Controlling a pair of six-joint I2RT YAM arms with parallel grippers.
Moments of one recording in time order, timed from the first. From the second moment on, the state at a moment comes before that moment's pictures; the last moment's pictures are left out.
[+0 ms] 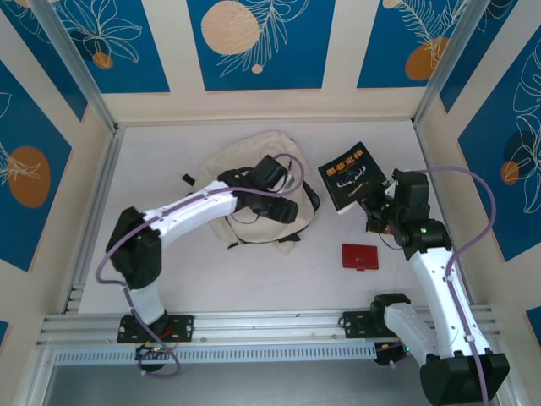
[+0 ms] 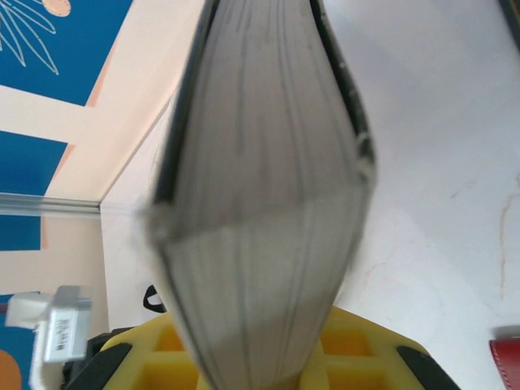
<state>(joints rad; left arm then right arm) -0.84 1.82 1.52 -0.76 0.09 -0.38 0.06 0.83 0.84 -0.63 -0.27 0.87</state>
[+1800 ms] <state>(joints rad) -0.83 1.75 1.73 -0.84 -0.29 -0.34 0.02 0.81 0.83 -0.72 -0.46 0.77</state>
